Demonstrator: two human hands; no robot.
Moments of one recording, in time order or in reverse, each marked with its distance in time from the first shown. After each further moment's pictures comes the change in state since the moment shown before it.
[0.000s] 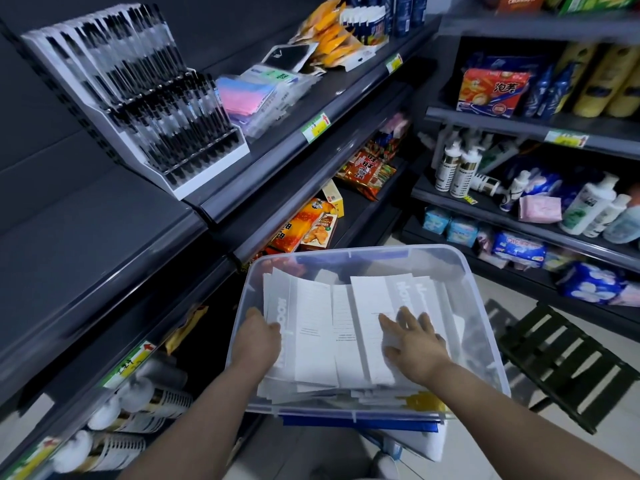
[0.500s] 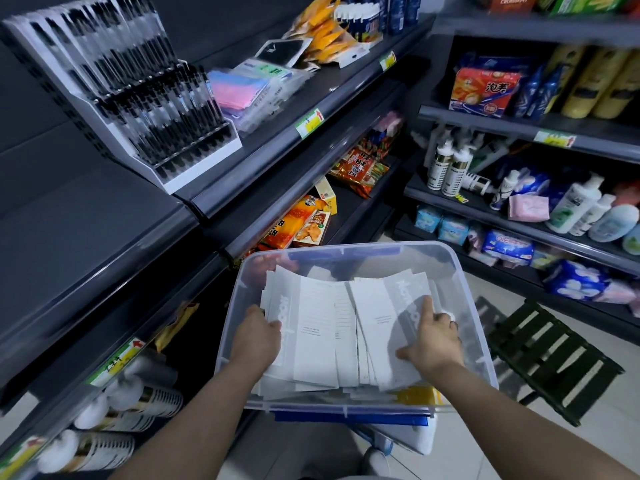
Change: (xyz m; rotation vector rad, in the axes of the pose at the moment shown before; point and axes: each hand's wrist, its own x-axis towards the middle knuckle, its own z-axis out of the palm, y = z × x) left_hand -0.009 0.008 0.006 0.000 -0.039 0.014; right_hand -0.007 0.020 -0.004 0.151 0.167 0.330
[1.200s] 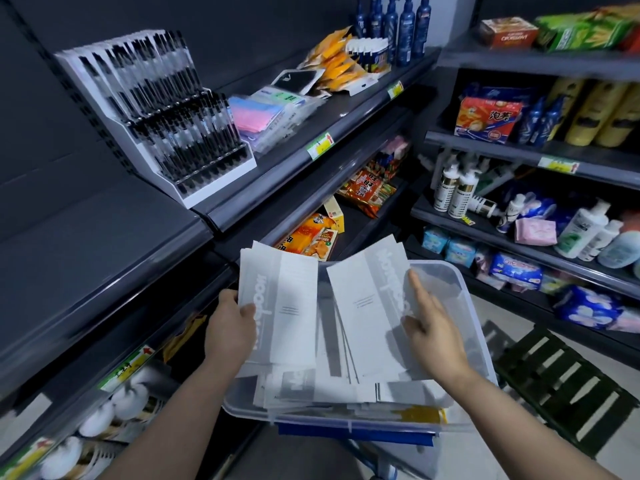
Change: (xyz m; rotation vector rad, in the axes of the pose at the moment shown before) left_hand 0.001 0.001 -0.052 -0.177 0.259 0.149; right_hand -0.025 -0.020 -0.047 0.534 0.276 -0.442
